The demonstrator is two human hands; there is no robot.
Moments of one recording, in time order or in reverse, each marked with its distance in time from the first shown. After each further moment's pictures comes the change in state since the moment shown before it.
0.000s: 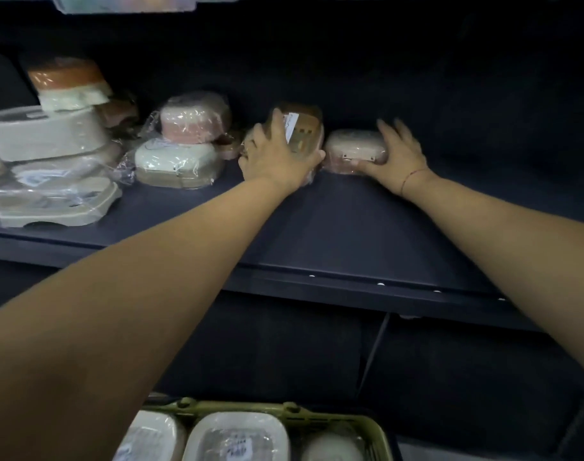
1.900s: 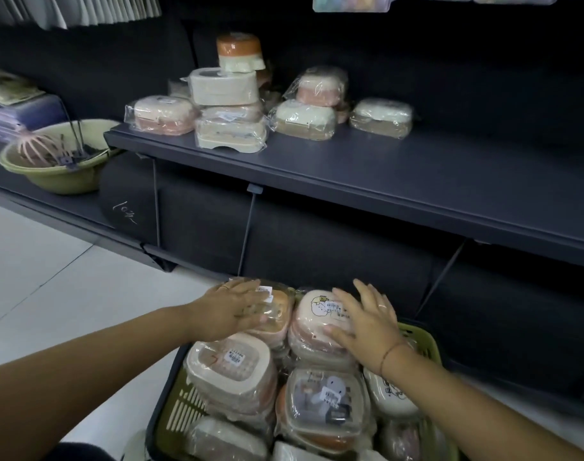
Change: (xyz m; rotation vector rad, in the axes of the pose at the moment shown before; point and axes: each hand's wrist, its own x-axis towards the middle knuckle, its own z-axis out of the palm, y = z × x) left_hand -0.311 -0.254 -0.100 0.254 -0.790 0.113; right_hand -0.350 -0.105 0.108 -0.155 -0.600 -0.195
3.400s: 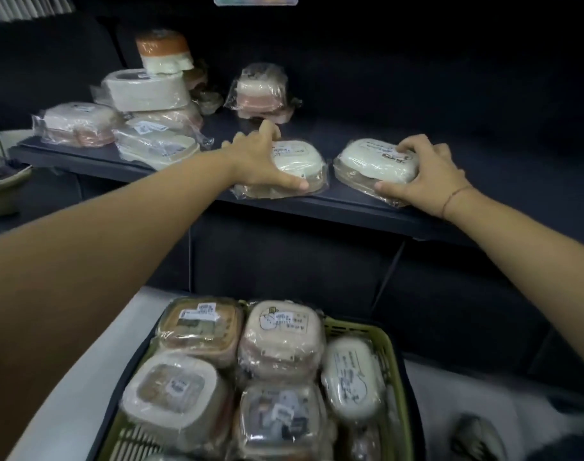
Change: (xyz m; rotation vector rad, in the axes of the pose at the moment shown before) left_hand 0.118 0.132 -0.194 -0.064 0.435 -0.037; right_hand 0.057 0.095 -0.216 0.165 0.456 0.158
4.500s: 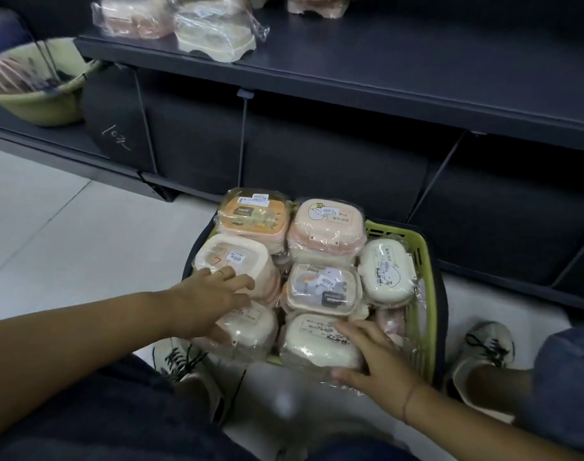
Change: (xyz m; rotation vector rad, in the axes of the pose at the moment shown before) left_hand -0.298 -0.122 0.142 0.551 -0.659 0.357; right_hand -0.344 0.006 0.181 0.191 -0.723 -0.048
